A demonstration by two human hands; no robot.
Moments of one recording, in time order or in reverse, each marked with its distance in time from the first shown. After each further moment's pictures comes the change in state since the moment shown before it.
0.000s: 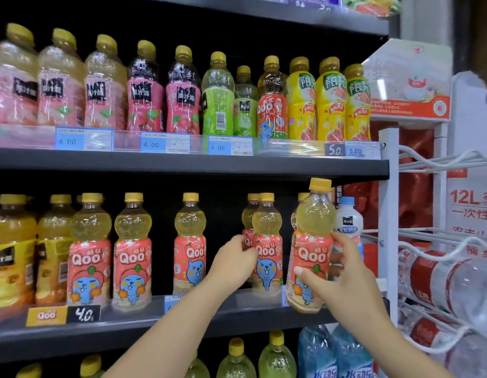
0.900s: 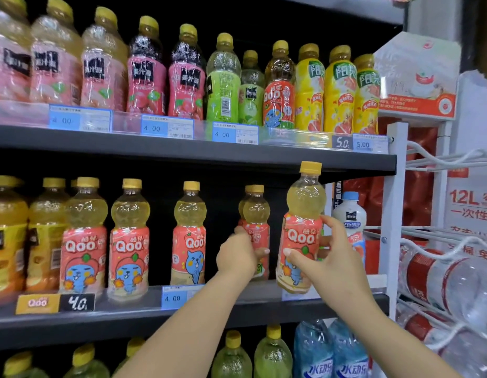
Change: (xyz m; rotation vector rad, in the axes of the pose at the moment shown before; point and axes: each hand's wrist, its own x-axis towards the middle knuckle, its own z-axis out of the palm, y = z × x) left_hand 0.026 -0.010 0.027 0.397 0.188 -0.130; right_hand 0.017 -0.004 0.019 -0.047 0.026 -0.054
